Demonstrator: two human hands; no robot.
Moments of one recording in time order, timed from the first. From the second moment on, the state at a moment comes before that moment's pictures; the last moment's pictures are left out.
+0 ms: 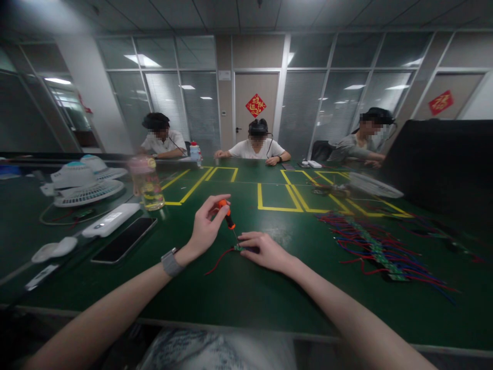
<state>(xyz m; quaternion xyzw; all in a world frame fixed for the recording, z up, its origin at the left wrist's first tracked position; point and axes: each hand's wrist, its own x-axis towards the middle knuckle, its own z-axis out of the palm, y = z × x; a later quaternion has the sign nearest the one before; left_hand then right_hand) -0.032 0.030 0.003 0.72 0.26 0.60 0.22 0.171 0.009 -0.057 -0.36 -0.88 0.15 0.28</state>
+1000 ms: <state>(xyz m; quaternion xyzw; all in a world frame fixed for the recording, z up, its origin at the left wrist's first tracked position) -0.042 0.041 -0.006 0.92 0.33 0.12 0.15 0.167 0.007 -0.063 -0.35 -0.87 0.09 0.34</state>
